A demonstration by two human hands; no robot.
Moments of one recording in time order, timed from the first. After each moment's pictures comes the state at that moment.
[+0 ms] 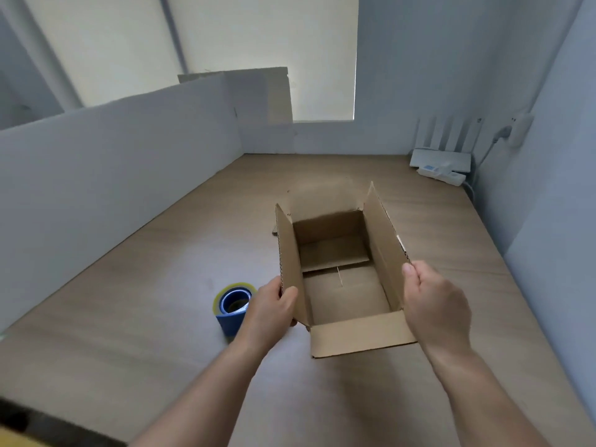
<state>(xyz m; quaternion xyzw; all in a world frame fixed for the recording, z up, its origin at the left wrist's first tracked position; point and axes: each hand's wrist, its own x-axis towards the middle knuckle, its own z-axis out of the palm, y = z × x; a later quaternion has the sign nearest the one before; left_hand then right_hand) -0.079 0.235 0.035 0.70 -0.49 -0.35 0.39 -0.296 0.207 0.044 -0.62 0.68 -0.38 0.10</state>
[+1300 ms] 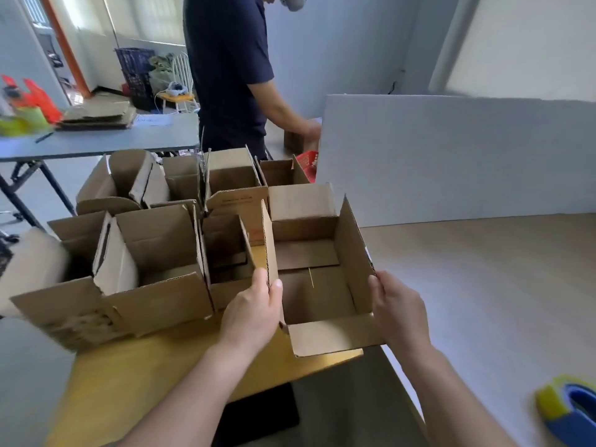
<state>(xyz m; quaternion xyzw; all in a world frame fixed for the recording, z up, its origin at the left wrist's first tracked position) 0.276 0.607 0.020 0.93 -0.17 0.03 0.34 0.203 0.406 0.030 -0.92 0.23 -0.20 0.24</state>
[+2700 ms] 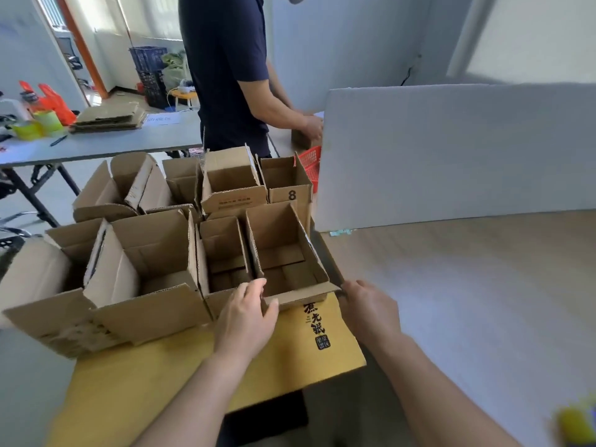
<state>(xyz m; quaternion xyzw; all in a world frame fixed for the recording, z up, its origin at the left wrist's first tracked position) 0.303 0.595 -0.017 0.94 -0.13 0.04 0.30 0.256 0.393 -0.016 -0.98 0.13 -0.11 0.11</state>
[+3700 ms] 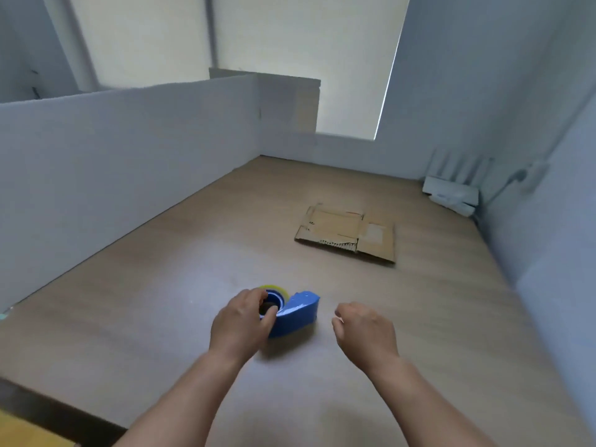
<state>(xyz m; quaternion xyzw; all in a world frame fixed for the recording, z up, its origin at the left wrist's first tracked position) 0.053 0.253 -0.005 0.77 -0.58 -0.09 0.27 -0.156 0.209 -0.011 -0.81 0.58 -0.09 0.02</state>
